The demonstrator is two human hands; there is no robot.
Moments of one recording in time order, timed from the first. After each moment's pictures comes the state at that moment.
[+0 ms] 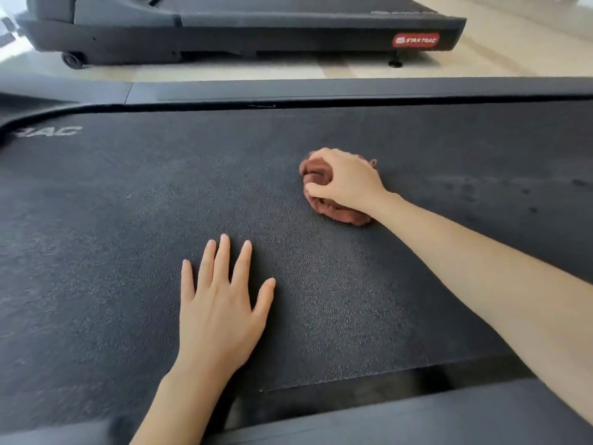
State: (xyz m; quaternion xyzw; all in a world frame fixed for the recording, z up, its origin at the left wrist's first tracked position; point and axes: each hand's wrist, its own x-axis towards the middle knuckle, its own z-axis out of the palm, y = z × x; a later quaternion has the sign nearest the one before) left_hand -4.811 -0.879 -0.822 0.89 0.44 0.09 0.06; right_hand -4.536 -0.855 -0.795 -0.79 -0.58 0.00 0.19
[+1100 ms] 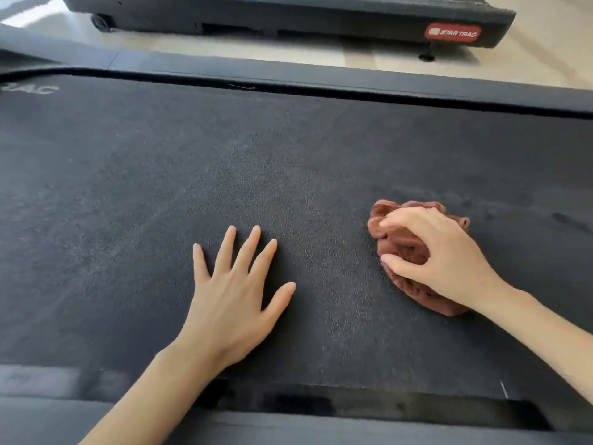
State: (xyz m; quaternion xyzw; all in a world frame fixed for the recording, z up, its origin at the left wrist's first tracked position) left_hand -4.694 -0.965 -0.817 0.90 0.42 0.04 0.08; right_hand -4.416 -1.063 -0.795 -0.73 -0.65 0.04 0.21
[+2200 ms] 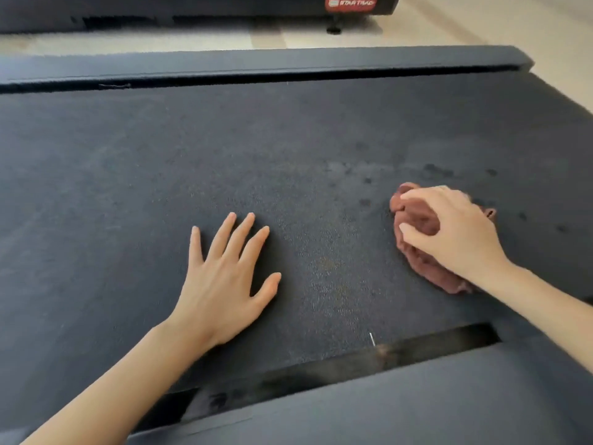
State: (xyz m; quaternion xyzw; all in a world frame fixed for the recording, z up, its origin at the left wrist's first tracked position) left_hand -4.583 -1.003 -0.816 0.96 0.27 0.02 0.06; right_hand -4.321 -1.182 -0.794 -0.87 -0.47 -0.05 0.17
